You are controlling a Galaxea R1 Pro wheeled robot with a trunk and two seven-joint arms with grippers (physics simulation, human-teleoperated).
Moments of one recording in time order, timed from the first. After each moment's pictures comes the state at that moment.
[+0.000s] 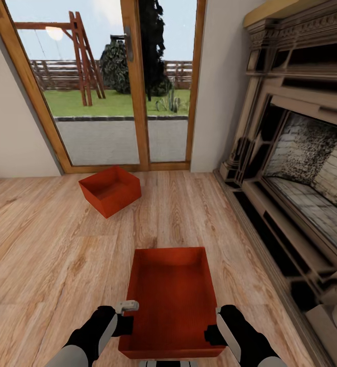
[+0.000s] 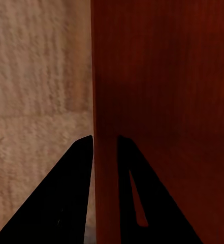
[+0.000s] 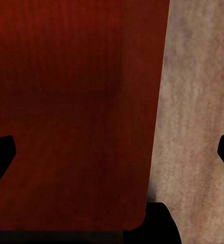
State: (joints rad) left arm -0.55 -0.10 0.05 -0.47 -0.01 0.58 -0.01; right arm -0.47 0.06 0.19 -0.67 -0.26 0.84 -0.27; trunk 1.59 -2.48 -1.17
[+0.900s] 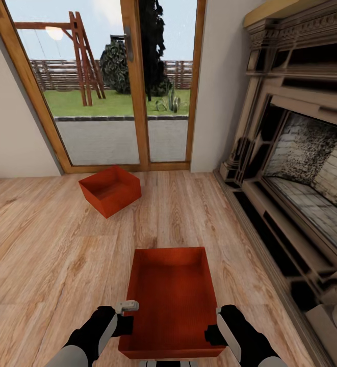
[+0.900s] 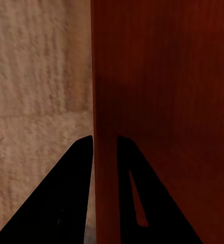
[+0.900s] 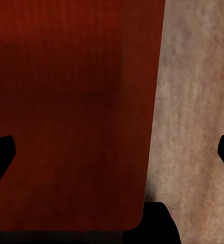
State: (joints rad) left arm -0.55 -0.10 0.05 -0.47 -0.01 0.58 -0.01; right arm -0.47 0.06 0.19 -0.67 -0.26 0.84 -0.27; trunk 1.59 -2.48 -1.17
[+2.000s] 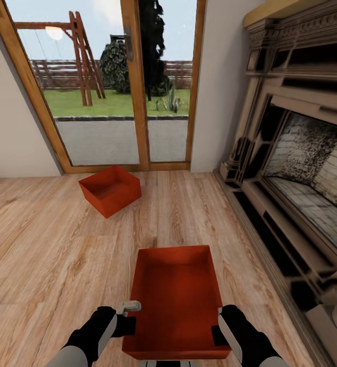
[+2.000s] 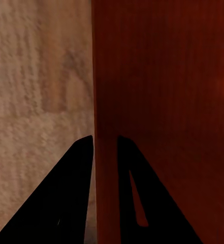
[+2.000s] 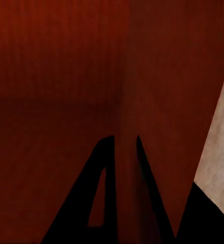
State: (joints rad) left arm -0.55 -0.10 0.05 -0.47 -0.02 0.58 -0.10; right arm -0.47 0.05 0.19 -0.67 -0.19 0.85 -0.27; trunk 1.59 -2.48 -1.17
